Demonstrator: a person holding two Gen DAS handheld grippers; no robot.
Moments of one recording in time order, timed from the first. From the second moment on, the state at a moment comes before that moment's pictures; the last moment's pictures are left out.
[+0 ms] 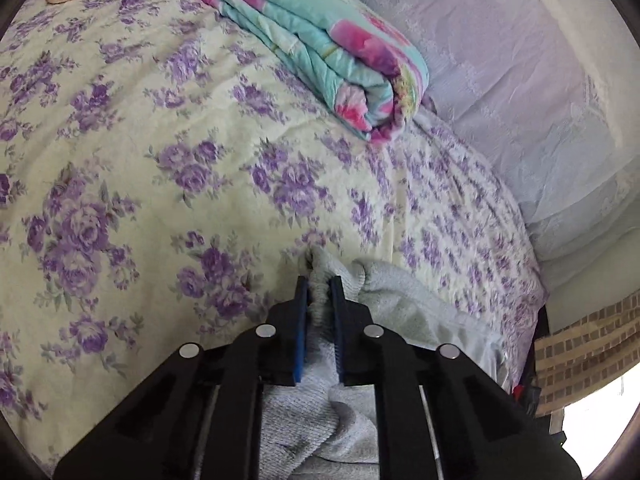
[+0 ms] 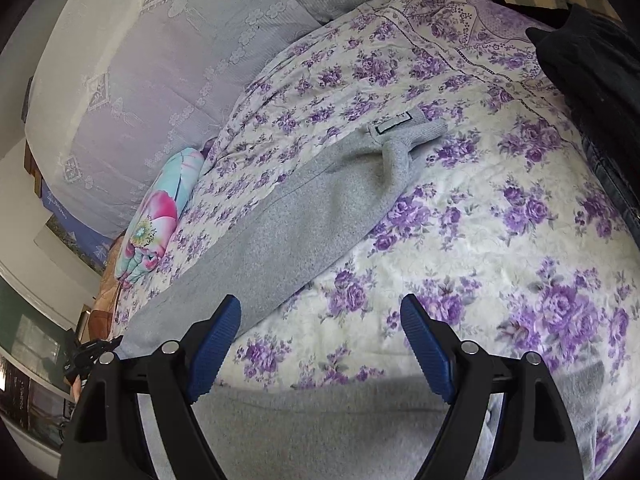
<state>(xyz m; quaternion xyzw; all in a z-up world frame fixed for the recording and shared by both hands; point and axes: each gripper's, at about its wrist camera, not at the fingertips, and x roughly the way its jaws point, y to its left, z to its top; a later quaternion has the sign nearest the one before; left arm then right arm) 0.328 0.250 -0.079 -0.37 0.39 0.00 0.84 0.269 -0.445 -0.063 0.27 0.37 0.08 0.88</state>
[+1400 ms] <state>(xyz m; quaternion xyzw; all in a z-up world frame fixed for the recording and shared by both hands) 0.315 0.153 -0.063 -0.24 0.43 -0.08 0.87 0.354 -0.357 -0.066 0.16 0.40 0.16 0.89</state>
